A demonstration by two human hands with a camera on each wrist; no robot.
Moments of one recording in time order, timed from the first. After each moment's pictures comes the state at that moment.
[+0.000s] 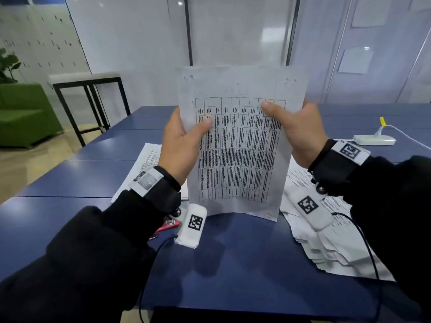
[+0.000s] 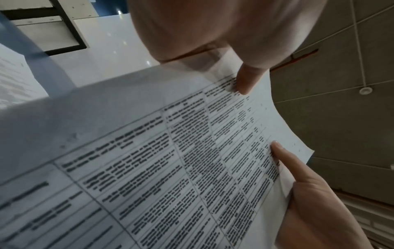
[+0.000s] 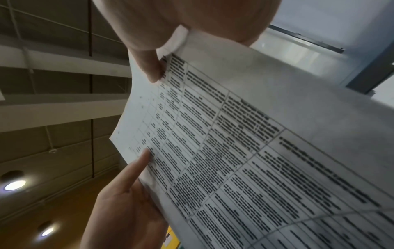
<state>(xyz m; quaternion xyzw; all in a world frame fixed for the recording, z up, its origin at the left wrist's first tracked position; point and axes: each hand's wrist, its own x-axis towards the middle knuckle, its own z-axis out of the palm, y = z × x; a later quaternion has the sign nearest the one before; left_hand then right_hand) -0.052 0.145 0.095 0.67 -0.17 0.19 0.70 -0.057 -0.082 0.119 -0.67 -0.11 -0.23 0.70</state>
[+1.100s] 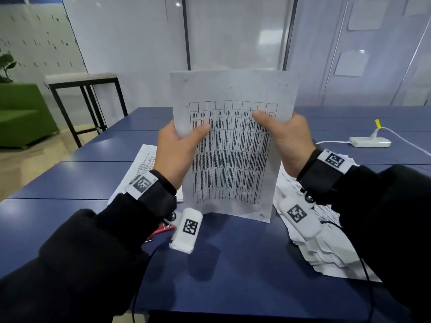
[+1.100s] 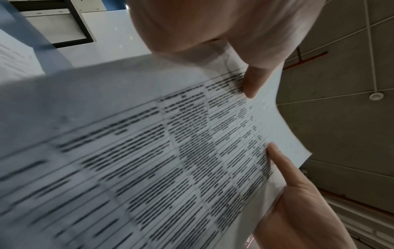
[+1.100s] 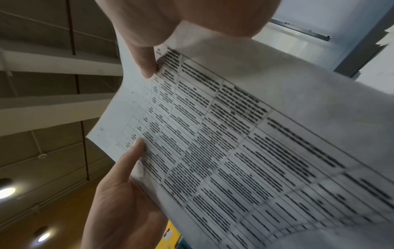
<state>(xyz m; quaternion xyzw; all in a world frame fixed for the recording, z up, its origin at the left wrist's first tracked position) -0.048 0.146 0.088 0.64 -0.17 0.19 0.72 -0.054 -0.072 0.106 -0.66 -0.10 -0.22 0.71</state>
